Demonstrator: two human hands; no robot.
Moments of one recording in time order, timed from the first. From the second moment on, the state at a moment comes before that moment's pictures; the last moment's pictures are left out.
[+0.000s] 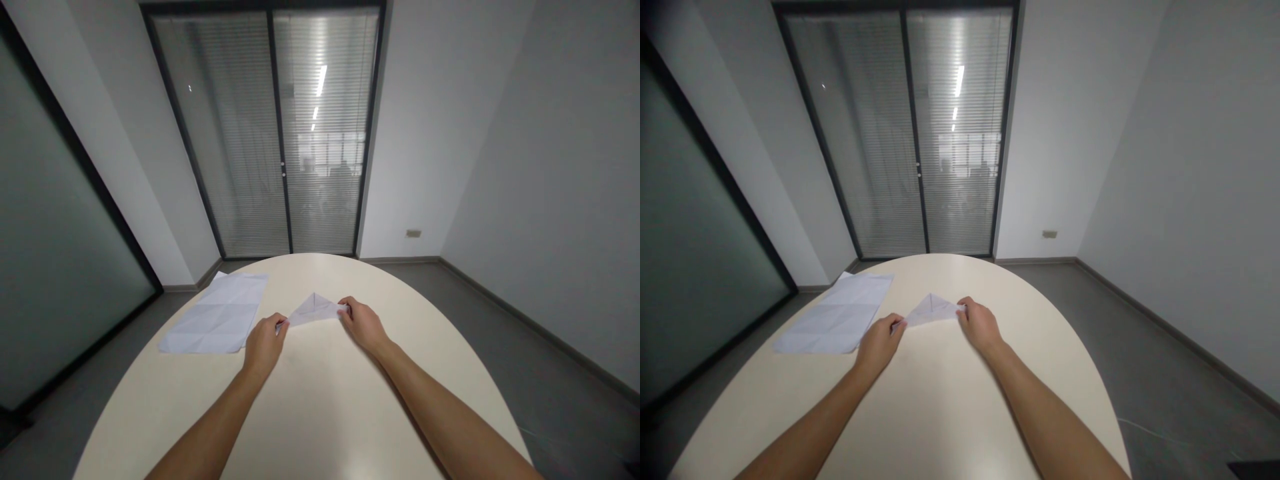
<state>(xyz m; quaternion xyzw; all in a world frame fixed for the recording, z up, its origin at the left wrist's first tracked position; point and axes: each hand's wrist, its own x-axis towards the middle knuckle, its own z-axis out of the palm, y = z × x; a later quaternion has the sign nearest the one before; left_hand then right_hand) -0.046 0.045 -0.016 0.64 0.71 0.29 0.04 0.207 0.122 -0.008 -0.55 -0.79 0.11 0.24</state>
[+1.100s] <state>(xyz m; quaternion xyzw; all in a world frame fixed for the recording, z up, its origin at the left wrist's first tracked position) -0.046 0.043 -0.013 0.69 0.71 0.13 -0.08 0.214 0.122 -0.005 -0.52 -0.83 0.03 0.21</state>
